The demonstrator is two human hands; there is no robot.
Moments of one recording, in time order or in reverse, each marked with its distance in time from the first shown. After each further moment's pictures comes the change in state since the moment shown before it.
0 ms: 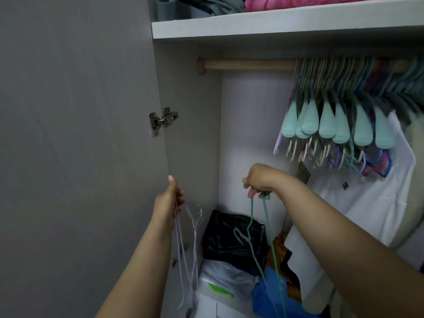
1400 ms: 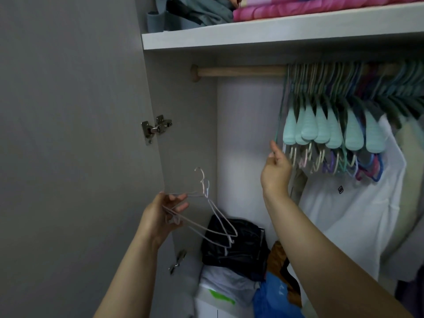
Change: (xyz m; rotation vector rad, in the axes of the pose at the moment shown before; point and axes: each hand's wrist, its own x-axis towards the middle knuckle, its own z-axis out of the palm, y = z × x) left_hand -0.040 0.022 -0.011 -0.250 -0.256 -0.133; right_hand 0.019 0.028 0.006 1.015 0.914 -0.427
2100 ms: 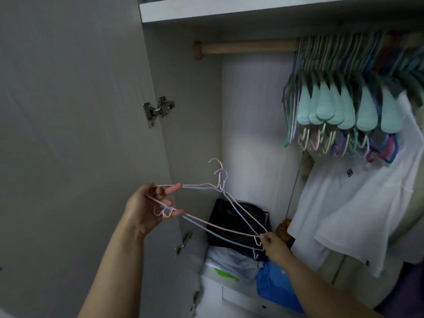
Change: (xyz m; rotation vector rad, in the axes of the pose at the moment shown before) left_hand -0.007 0.011 -0.041 -0.164 -0.173 -0.083; right_hand -0.110 0.198 -0.104 -0.718 -0.626 0.680
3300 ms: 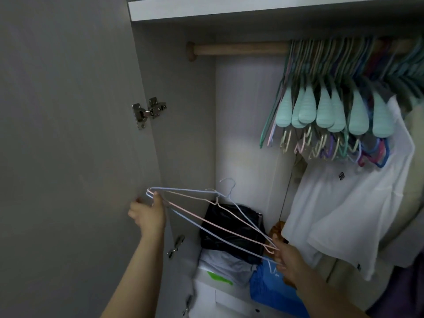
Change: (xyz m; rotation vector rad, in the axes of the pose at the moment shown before) left_hand 0.051 -0.063 -0.001 0.617 0.850 0.391; right_hand -0.015 0.022 -0.035 0.807 0.026 0.224
